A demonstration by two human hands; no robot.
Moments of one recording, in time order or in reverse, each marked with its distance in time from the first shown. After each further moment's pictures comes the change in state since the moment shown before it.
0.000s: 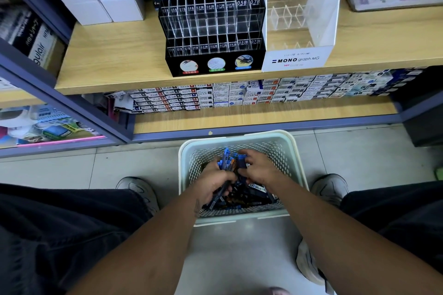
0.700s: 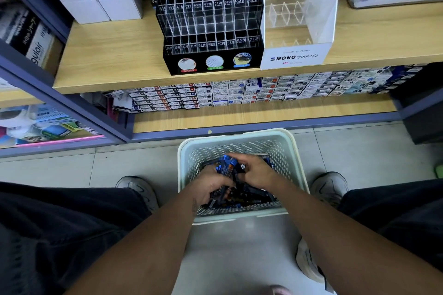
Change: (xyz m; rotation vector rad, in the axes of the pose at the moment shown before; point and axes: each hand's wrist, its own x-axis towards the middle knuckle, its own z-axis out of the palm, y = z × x) left_hand 0.006 -0.012 -0.008 0.082 0.004 -0.069; right_hand 0.008 0.019 0.001 -0.210 -0.100 -0.153
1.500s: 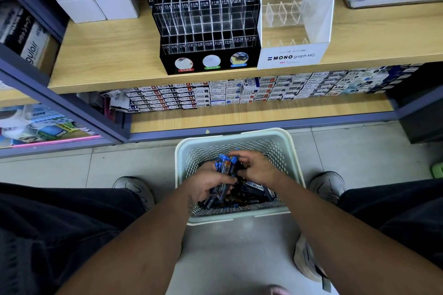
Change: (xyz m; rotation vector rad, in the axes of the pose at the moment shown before) left_hand -0.005 0.008 -0.001 -0.063 -0.093 0.064; right_hand -0.003 -0.005 -0.010 0.141 -0.006 0.018
